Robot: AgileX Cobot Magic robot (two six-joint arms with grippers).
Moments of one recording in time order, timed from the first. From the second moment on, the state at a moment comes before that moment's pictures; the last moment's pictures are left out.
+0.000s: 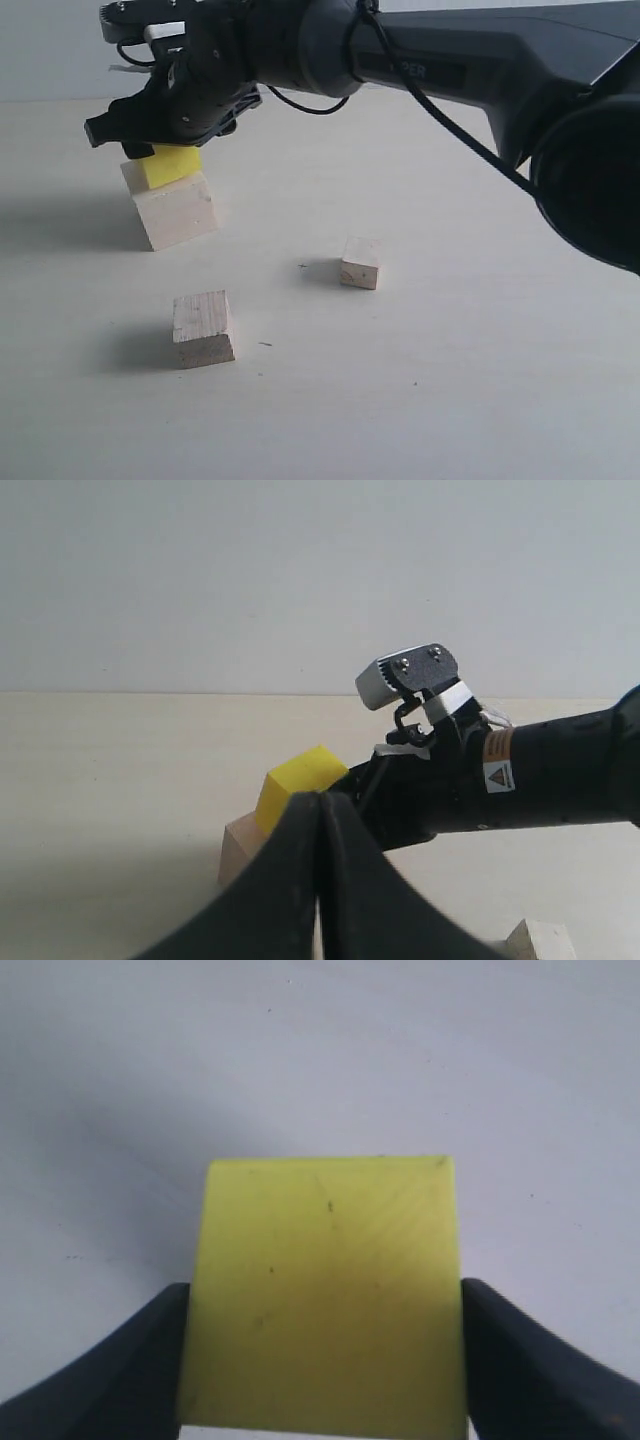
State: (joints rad) left arm -0.19 0.71 -0.64 -0.37 0.33 0.18; right arm 0.80 2.31 -1.96 0.04 0.54 0.21
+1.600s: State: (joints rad) left arm -0.19 0.71 -0.64 -0.37 0.33 0.18; right arm 0.83 2.25 -2.04 -0.03 0.66 0.41
